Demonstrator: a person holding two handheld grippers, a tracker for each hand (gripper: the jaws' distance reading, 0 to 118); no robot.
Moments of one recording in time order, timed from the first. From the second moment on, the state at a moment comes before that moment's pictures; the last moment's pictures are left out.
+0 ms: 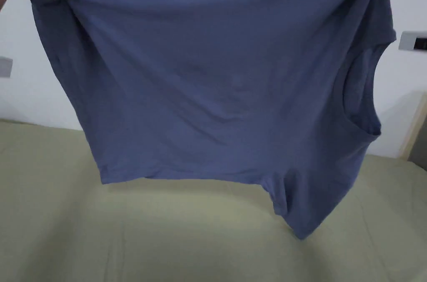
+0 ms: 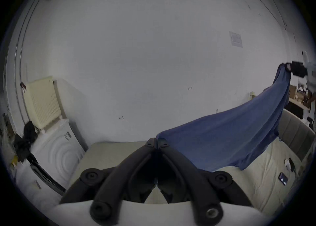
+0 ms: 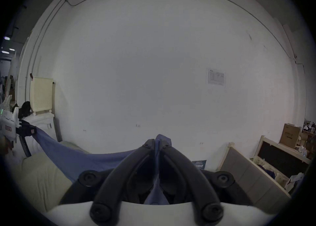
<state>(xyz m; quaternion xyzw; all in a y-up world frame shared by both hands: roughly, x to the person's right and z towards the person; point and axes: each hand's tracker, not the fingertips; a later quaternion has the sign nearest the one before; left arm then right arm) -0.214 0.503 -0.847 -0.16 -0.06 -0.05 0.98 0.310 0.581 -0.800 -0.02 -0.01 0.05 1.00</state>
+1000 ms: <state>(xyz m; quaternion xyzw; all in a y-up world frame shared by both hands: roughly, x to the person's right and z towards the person) -0.253 0.182 -0.587 -0.36 -0.16 0.00 0.92 0.317 0.233 -0.557 -0.25 0.11 -0.01 0.96</state>
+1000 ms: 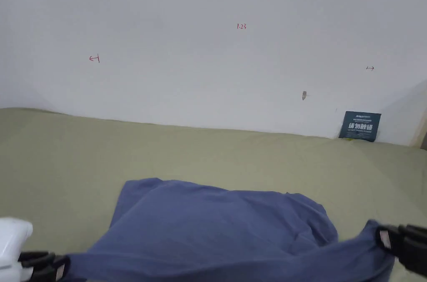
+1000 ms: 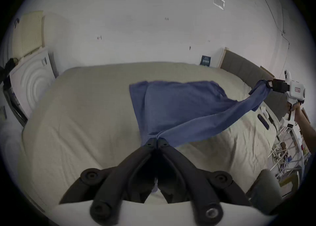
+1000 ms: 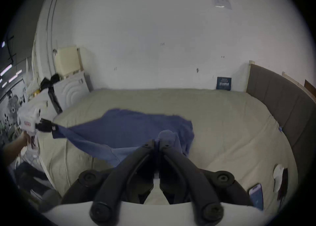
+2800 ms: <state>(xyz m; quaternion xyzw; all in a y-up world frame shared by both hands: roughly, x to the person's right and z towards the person) -0.225 0.070 -0.551 -0.39 0.04 0.09 0.91 0.257 0.129 -0.425 -0.34 -0.01 -0.11 0.93</state>
